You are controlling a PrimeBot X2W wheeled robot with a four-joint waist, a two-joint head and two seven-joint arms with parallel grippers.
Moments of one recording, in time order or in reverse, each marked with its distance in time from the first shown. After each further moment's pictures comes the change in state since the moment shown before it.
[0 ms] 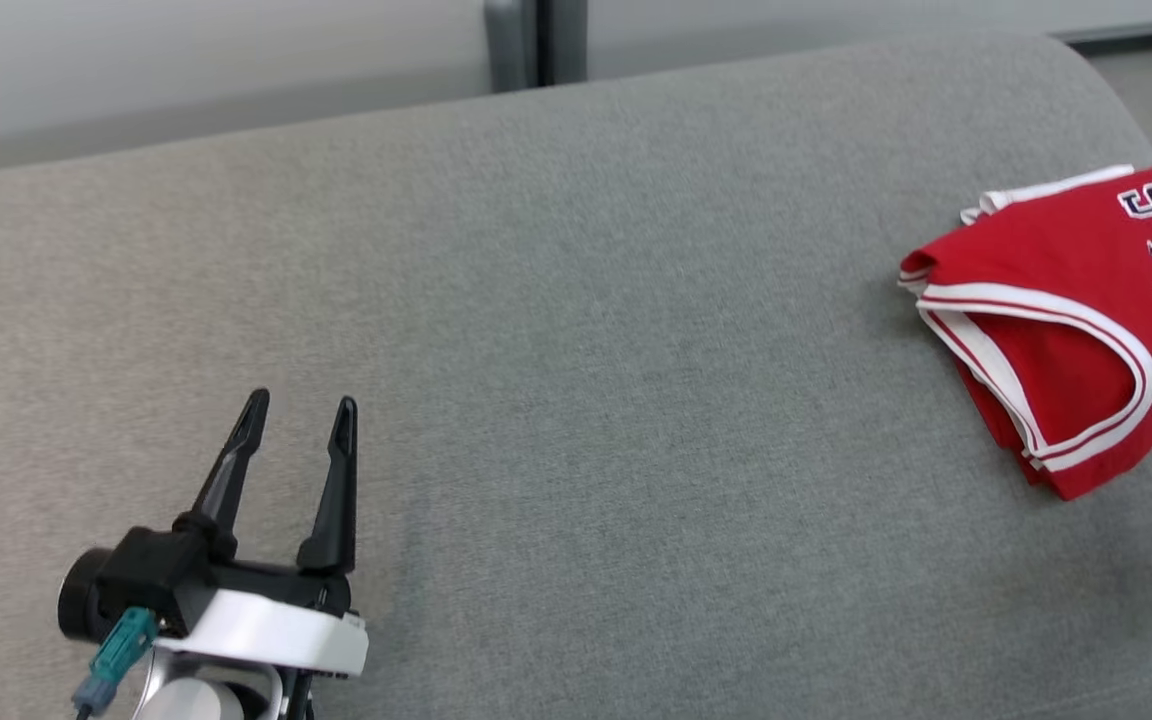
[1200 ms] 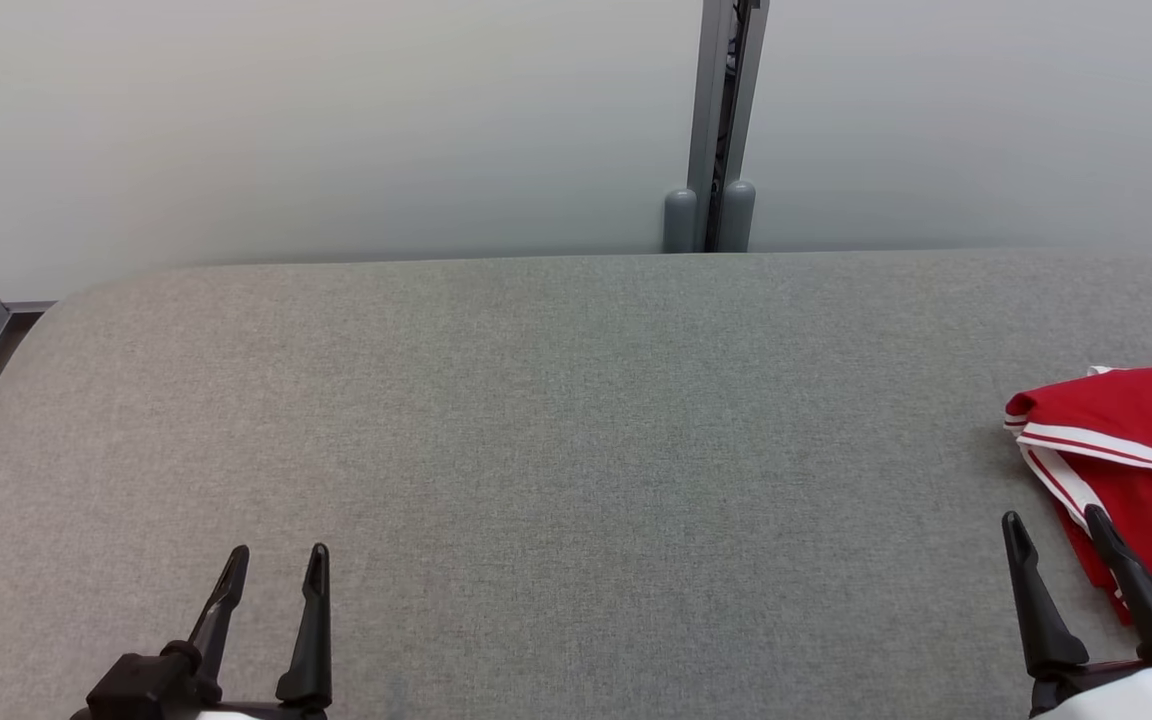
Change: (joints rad) left arm 0.213 0.004 0.023 0.048 -0.080 0.024 -0.011; right arm 0.412 0.240 0.037 -0.481 -0.190 0.000 0.190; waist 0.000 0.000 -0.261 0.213
